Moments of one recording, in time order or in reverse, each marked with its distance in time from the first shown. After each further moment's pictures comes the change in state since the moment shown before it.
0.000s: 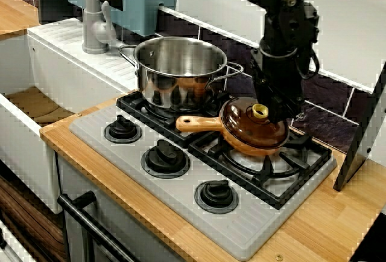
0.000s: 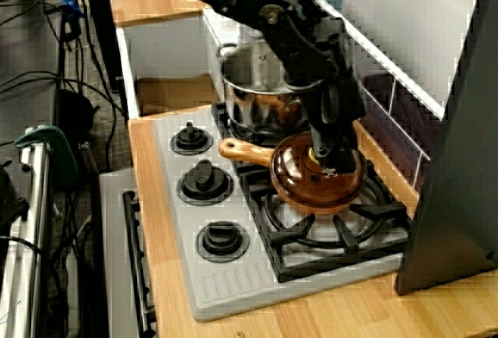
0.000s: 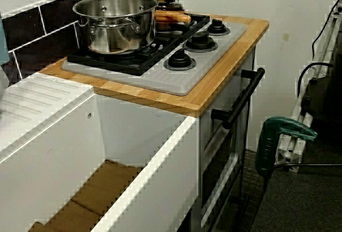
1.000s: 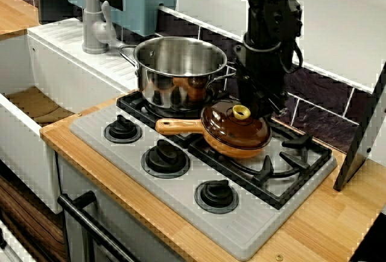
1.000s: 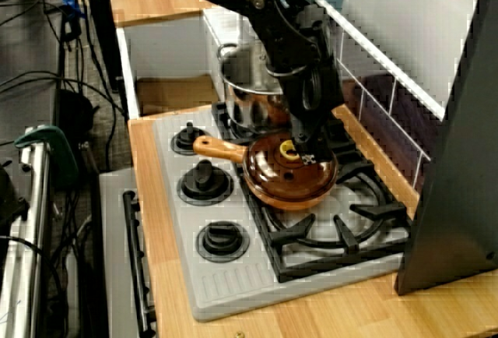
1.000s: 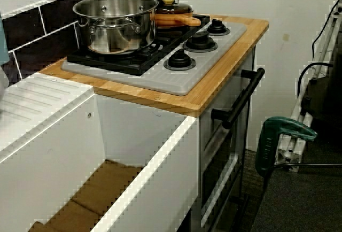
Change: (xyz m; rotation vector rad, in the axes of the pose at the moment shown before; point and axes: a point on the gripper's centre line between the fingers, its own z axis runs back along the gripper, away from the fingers) arm -0.016 0.014 0.008 -0.015 0.064 0.051
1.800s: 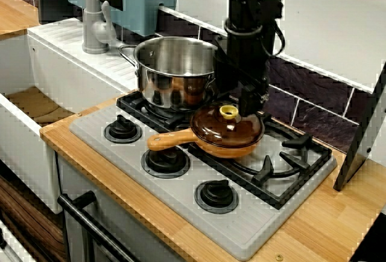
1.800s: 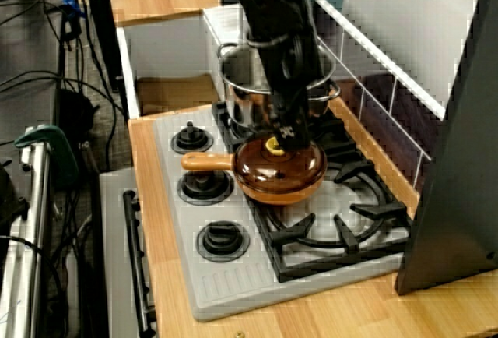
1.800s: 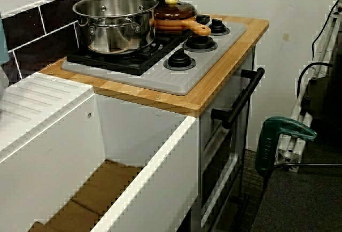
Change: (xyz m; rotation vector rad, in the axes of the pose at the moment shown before) arm -0.013 0.016 0.020 -0.038 0.019 0.029
